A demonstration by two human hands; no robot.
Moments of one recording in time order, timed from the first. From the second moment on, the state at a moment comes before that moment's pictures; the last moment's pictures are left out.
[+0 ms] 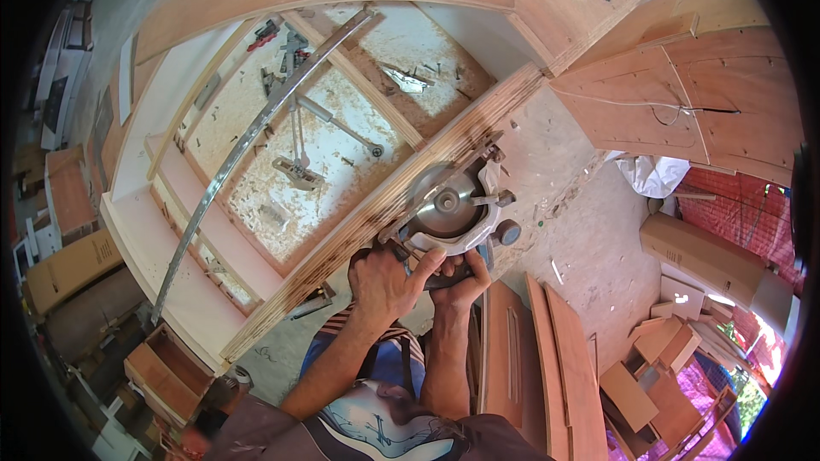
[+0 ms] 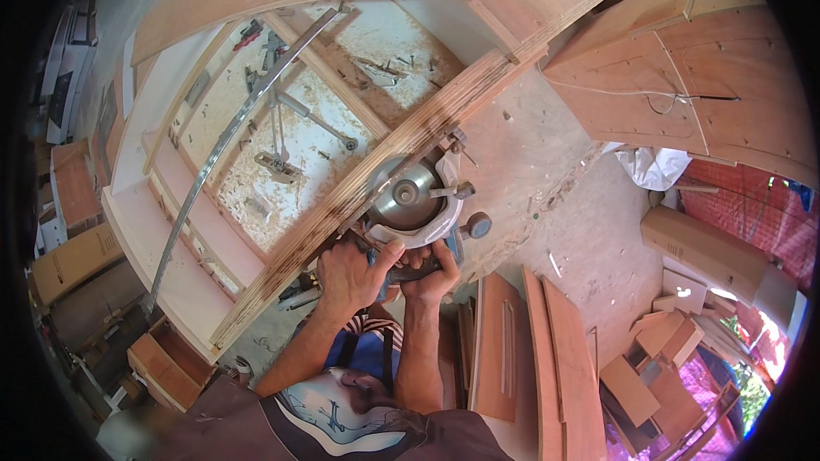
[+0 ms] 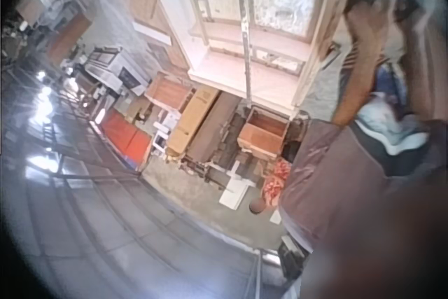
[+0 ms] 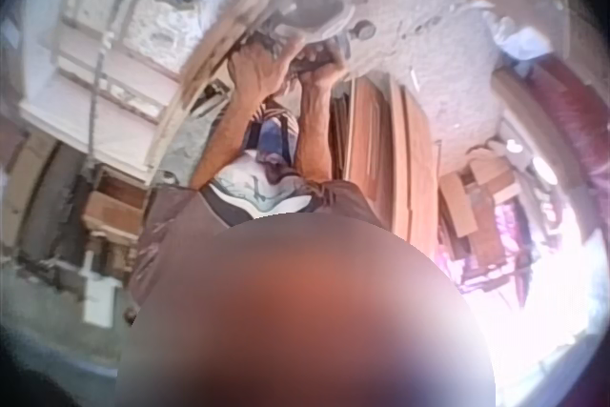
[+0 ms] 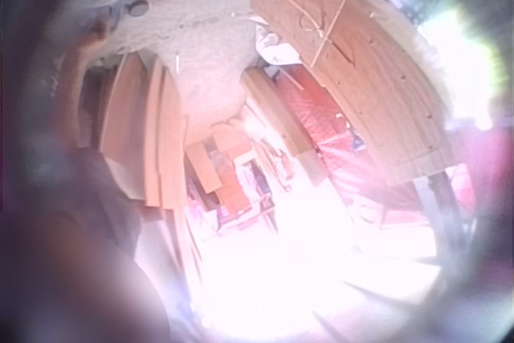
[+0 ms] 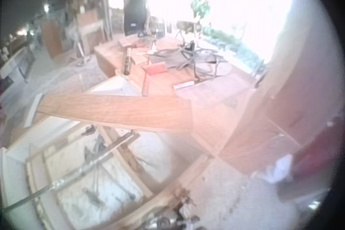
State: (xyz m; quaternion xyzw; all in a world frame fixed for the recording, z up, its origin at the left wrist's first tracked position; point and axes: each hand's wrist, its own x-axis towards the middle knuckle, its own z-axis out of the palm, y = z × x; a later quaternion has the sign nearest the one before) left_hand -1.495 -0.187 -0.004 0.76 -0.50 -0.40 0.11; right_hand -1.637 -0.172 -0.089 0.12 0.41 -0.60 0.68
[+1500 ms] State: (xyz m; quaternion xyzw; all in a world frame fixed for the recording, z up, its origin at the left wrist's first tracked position) left_hand -1.509 -0.203 -0.005 0.76 -0.51 -0.38 0.13; right_hand -1.648 -0.193 -0.085 0.13 0.41 -0.60 0.67
